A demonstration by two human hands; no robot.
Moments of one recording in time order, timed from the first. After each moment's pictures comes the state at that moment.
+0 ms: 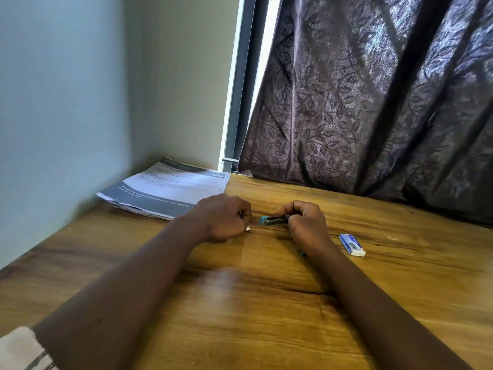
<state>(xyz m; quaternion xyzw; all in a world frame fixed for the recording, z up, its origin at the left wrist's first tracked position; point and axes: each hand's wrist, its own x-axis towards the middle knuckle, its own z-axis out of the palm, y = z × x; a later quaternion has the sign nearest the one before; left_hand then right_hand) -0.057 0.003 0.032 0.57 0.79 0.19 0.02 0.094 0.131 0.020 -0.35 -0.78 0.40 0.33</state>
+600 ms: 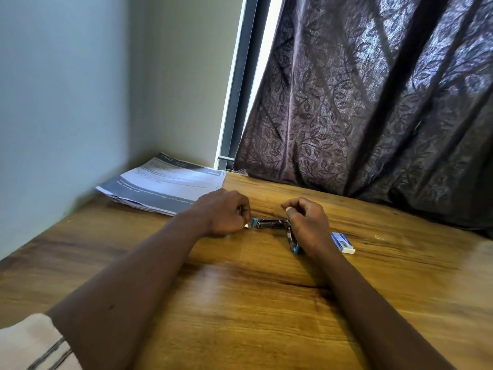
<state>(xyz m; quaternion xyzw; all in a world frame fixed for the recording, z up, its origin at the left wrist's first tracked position) -0.060 0.004 0.030 0.59 0.77 0.25 0.02 0.106 0.130 0.021 -0.34 -0.79 0.35 0.37</state>
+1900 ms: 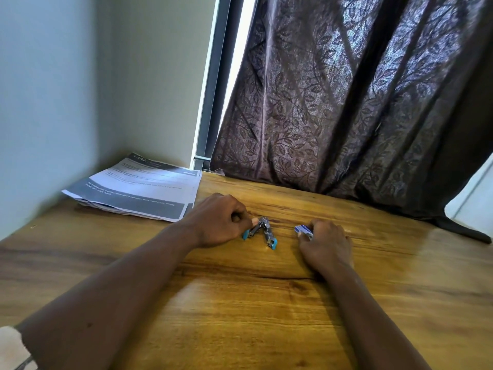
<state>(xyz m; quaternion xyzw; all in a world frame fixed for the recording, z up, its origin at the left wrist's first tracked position) -0.030 0.012 0.021 0.65 0.69 0.33 -0.03 0.180 0.145 0.015 -0.53 -0.82 -0.02 0.20</state>
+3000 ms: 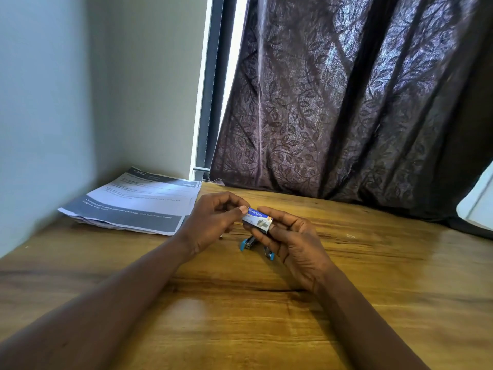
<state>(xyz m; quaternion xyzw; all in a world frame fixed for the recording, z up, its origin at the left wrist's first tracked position) -0.028 0.019 0.020 0.53 0.56 0.62 0.15 0.150 0.097 0.032 -0.14 -0.54 0.76 0.34</state>
